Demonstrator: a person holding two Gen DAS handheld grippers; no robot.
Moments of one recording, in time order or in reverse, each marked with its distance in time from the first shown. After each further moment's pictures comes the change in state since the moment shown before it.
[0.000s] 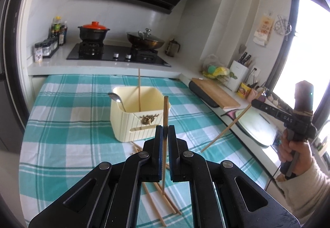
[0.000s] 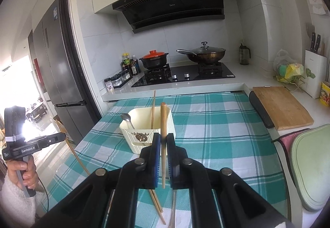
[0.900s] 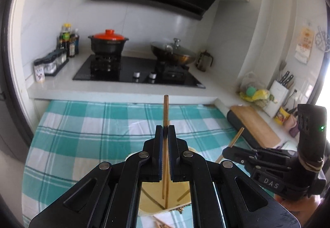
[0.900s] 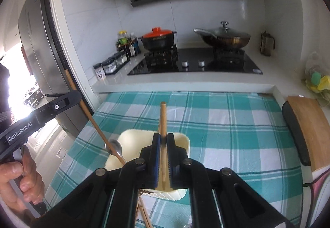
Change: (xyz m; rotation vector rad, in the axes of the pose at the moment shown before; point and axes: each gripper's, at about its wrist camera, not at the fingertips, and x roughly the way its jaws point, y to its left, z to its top) left arm 0.171 0.049 0.117 -0.046 -0.013 0.202; right arm 0.237 0.023 0.082 -0.005 0.252 0.010
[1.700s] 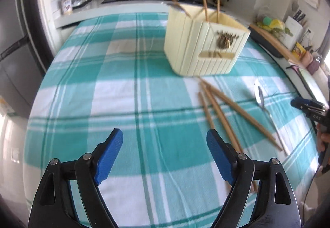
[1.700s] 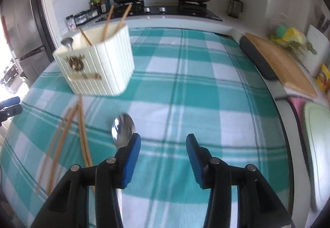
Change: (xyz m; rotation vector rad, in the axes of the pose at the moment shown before) left arm -0.081 0.047 -0.227 0.021 0.338 0.157; right arm -0.061 -0.087 -0.235 0.029 0.167 -0.261
